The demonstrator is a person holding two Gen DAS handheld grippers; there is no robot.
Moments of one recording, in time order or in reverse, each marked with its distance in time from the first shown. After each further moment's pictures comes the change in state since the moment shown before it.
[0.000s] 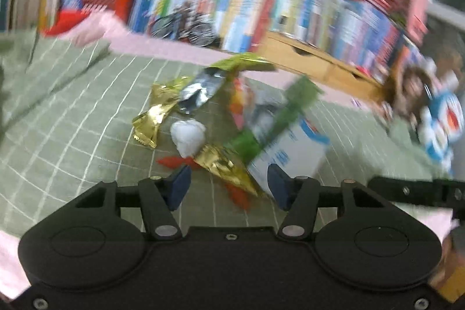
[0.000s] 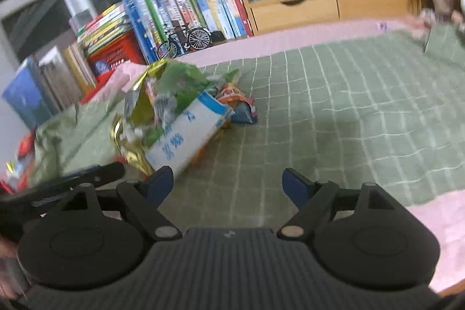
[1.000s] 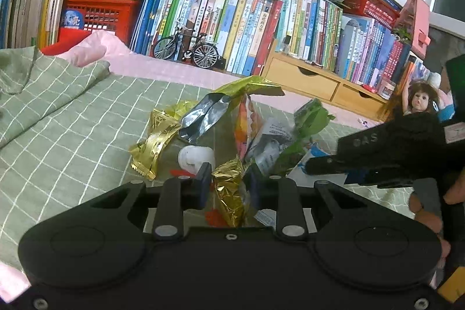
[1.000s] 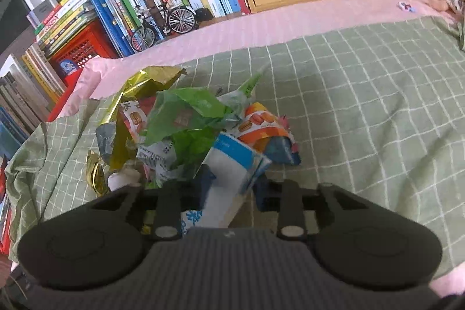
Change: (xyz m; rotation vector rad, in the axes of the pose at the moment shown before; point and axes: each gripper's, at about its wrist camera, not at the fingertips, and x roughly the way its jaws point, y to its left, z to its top) left arm 0.004 -0.003 0.003 0.057 -0.101 0.012; right arm 0.089 0.039 0.050 0.039 0.114 -0.091
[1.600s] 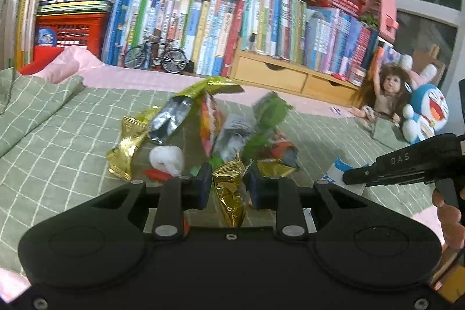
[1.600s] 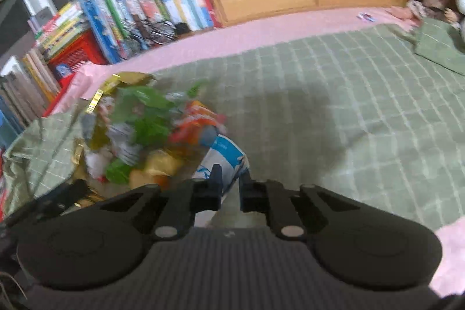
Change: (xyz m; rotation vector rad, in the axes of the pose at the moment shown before) left arm -0.020 -0.021 -0.007 0.107 0.001 -0.094; right arm -0.053 -0.063 -0.021 -0.015 -0.027 -0.075
